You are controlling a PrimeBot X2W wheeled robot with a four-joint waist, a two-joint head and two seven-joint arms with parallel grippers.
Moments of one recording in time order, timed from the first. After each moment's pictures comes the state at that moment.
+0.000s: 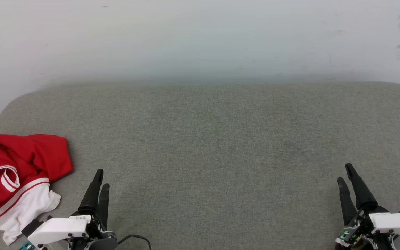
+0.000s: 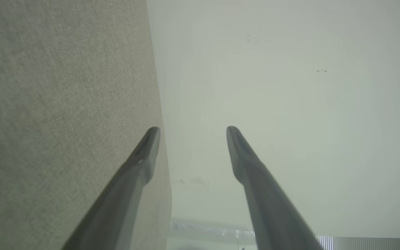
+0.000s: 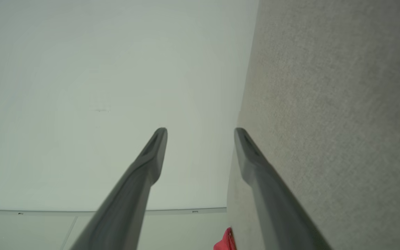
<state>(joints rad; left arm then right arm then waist) -0.07 0.05 0.10 0.28 -1.61 -0.13 0.11 -0.06 -0.05 -0.11 0.28 1.61 0.13 0.10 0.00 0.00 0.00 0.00</state>
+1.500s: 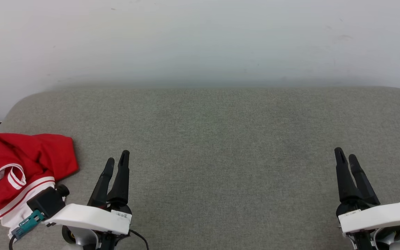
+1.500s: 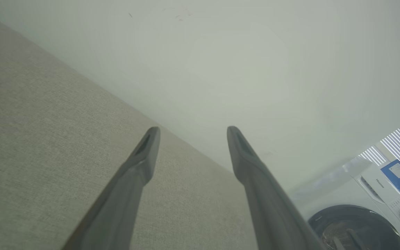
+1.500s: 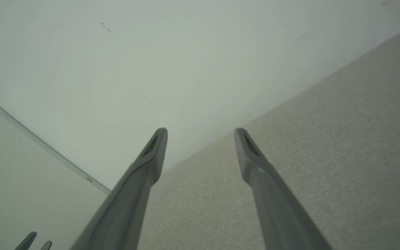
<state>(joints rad) -0.04 0.08 -0.06 0.04 -0.92 -0.13 -0.08 -0.02 -0.05 -0.03 0.04 0.82 0.13 -0.08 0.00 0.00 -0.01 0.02</state>
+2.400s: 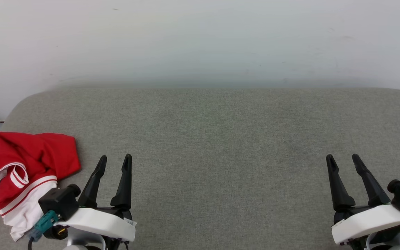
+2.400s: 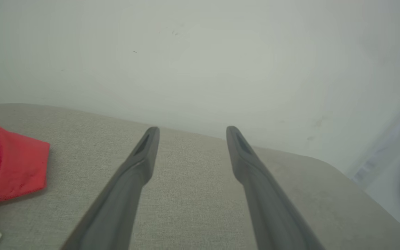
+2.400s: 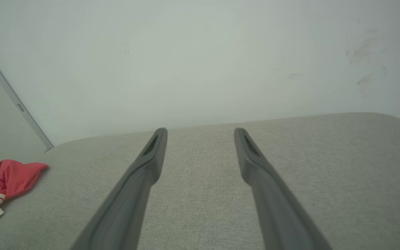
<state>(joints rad) -0.03 0.11 -0.06 0.04 -0.46 -0.13 -0.16 0.02 -0.07 -0.03 -0.06 0.32 0.13 -0.03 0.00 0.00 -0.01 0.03</state>
